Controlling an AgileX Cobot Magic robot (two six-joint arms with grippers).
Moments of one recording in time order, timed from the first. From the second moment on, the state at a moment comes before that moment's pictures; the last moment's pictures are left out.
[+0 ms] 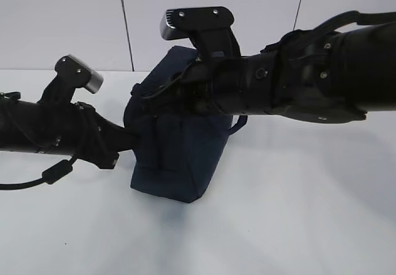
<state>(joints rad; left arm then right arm) -0.34 1.69 -0.73 -1.82 0.49 2.08 0.68 1.74 -1.12 -0.85 -0.03 1.00</state>
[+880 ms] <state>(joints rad) -0.34 1.68 -0.78 -1.81 0.30 2.01 0.68 1.74 -1.12 -0.85 -0.07 1.07</state>
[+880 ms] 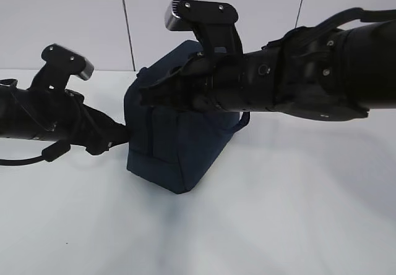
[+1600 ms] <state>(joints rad) -0.43 1.65 -0.68 -1.81 0.42 1.95 0.68 1.82 -1.20 -0.85 -0.14 1.20</state>
